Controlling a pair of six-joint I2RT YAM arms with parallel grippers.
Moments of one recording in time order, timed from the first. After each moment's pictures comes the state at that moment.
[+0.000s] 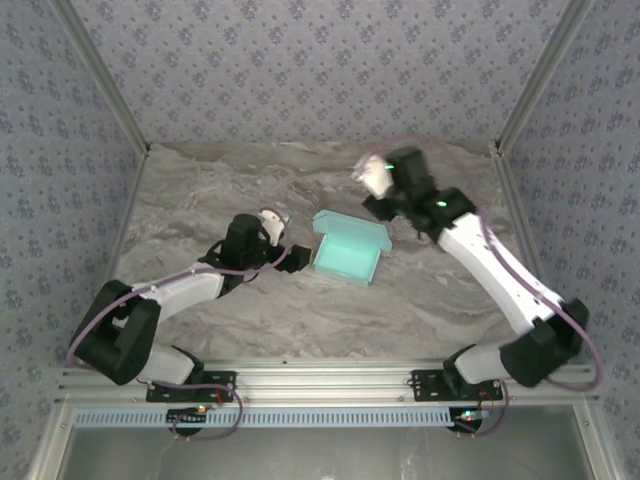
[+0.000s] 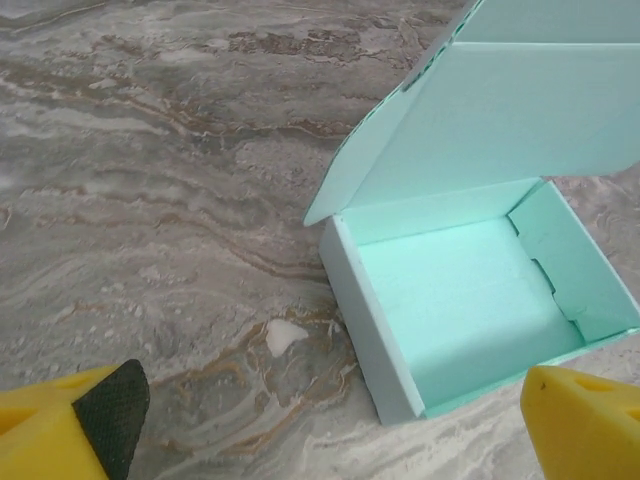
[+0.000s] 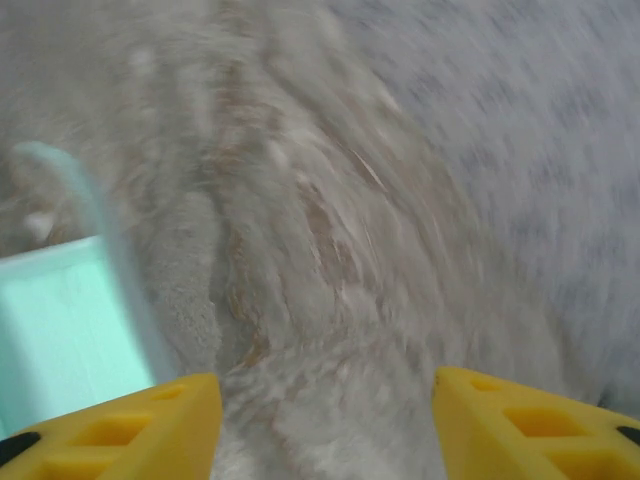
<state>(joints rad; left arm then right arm) -0.54 1.42 0.66 0.22 0.26 -0.11 0.47 1.33 1.34 -0.67 0.14 -0.41</state>
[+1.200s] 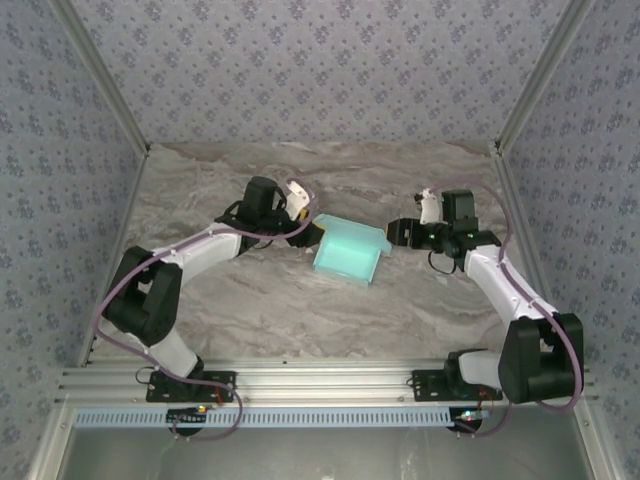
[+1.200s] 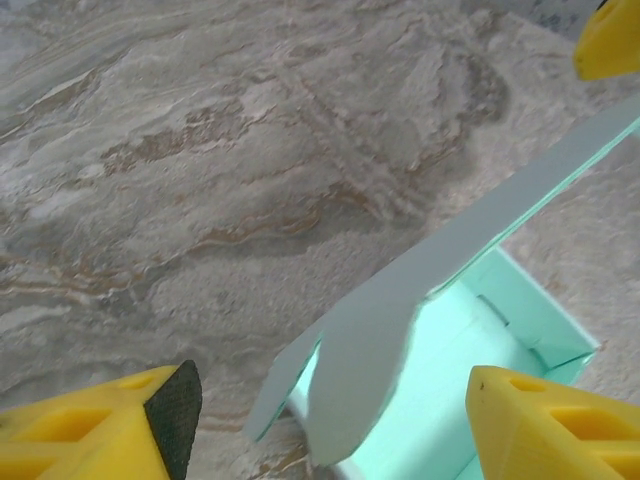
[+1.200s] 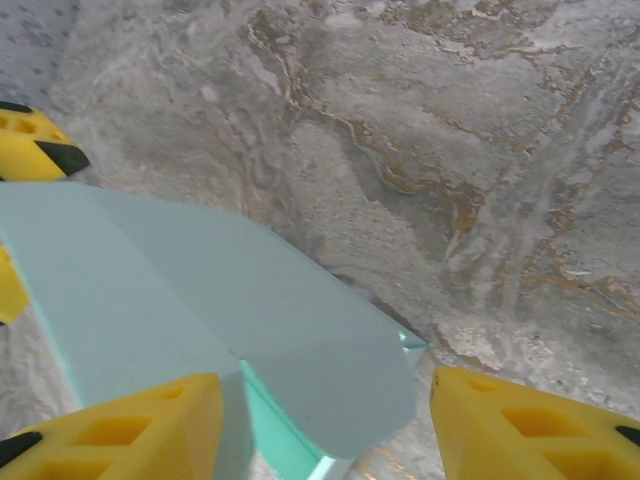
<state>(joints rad) -0.52 1.65 1.04 -0.01 0.50 0.16 0.13 1.27 0.83 -0.36 -0.53 0.21</state>
